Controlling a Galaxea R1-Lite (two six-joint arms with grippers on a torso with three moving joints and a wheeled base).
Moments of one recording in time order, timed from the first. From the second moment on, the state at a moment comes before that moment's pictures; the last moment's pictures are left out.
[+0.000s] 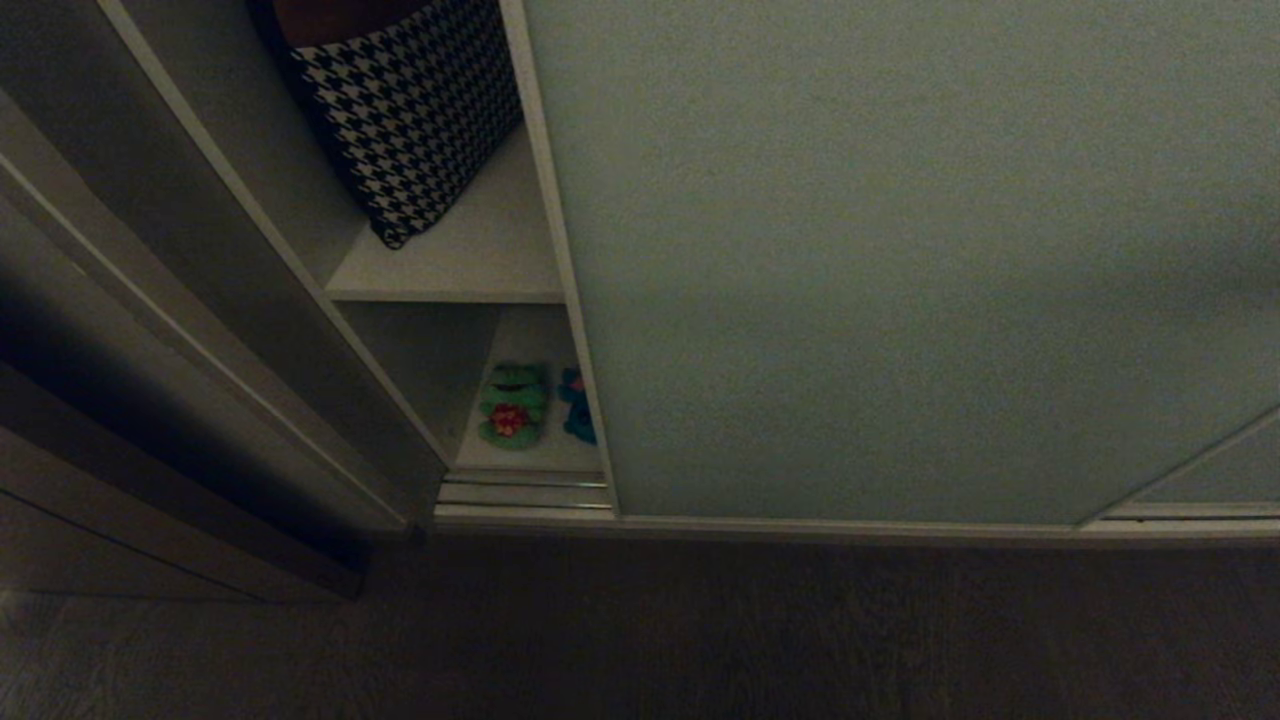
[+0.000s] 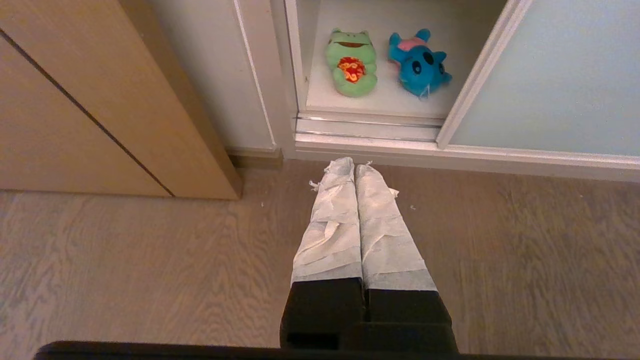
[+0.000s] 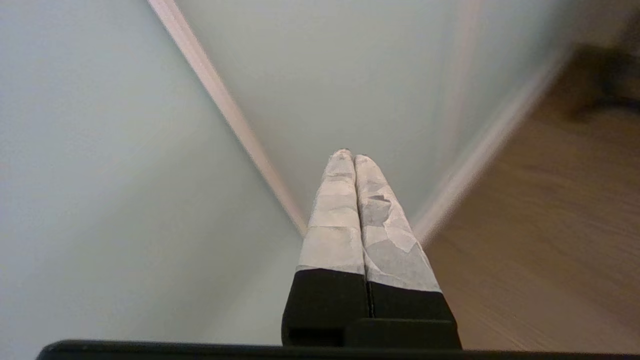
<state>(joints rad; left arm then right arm) 0.00 0.00 0.00 -0.01 0.00 0.00 -1.26 1.51 -1.79 0.20 0.48 0.54</state>
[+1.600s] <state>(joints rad) 0.00 0.00 0.00 -0.01 0.00 0.00 -1.15 1.96 -1.93 0.09 0.99 0.71</state>
